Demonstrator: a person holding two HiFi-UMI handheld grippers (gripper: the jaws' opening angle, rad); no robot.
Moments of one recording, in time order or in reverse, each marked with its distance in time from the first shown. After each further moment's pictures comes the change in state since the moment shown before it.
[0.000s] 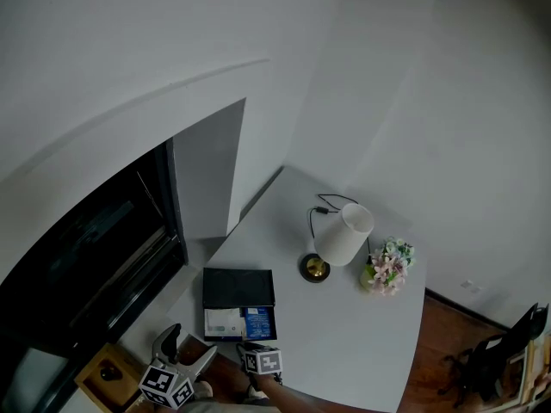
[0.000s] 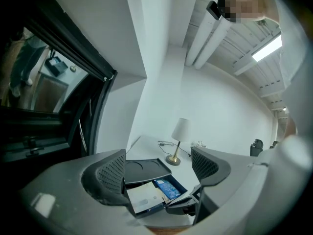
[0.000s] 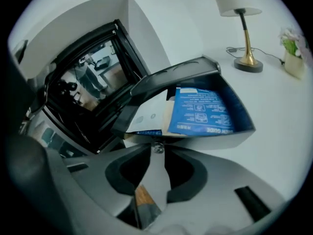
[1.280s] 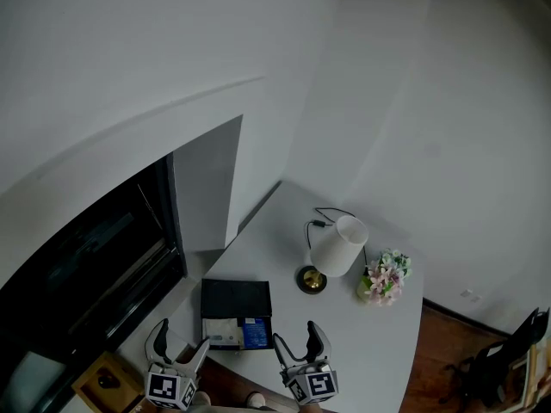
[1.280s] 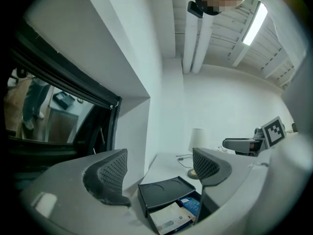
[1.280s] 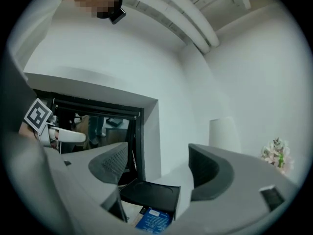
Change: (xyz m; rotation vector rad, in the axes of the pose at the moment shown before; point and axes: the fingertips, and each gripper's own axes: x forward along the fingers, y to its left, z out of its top) left arm 0.001 0.014 0.053 0.188 -0.188 0.192; right arm -0.275 0.018 0.181 -0.352 -1.003 -0.131
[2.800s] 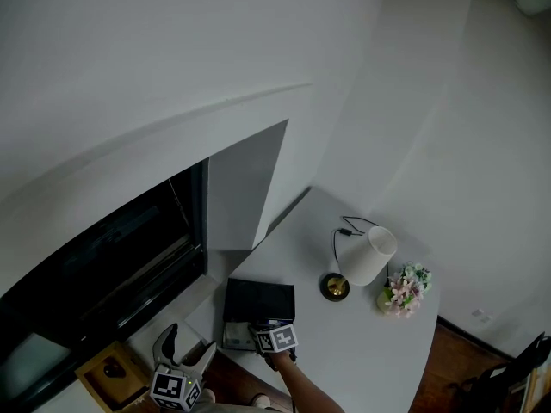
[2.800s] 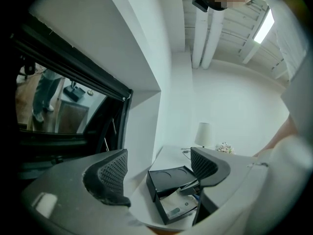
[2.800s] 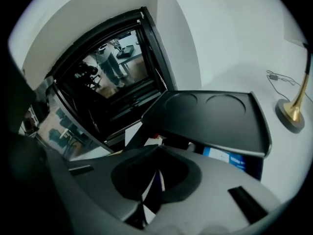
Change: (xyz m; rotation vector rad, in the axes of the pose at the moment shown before) left arm -0.033 0.033 -0.025 -0.064 0.084 0.065; right arm 0.100 0.105 -0.268 0.161 0.987 0.414
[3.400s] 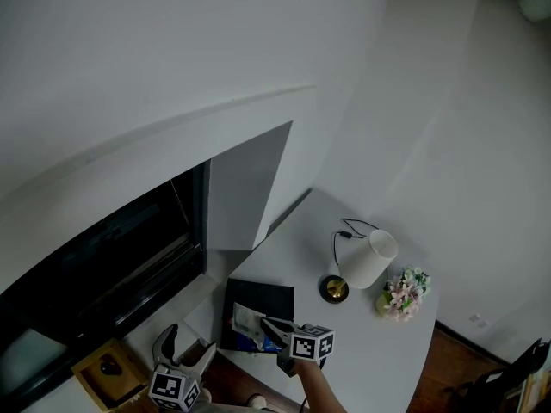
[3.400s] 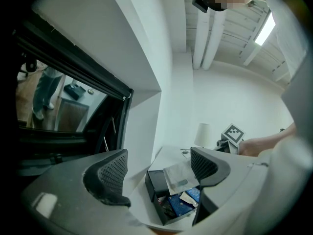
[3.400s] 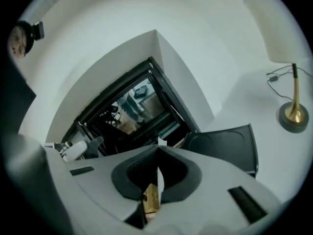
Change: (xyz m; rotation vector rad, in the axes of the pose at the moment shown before) left arm 0.000 -0.001 -0.001 -0.026 -0.004 -0.006; right arm -0.128 0.047 0.084 0.123 -0.394 0.290
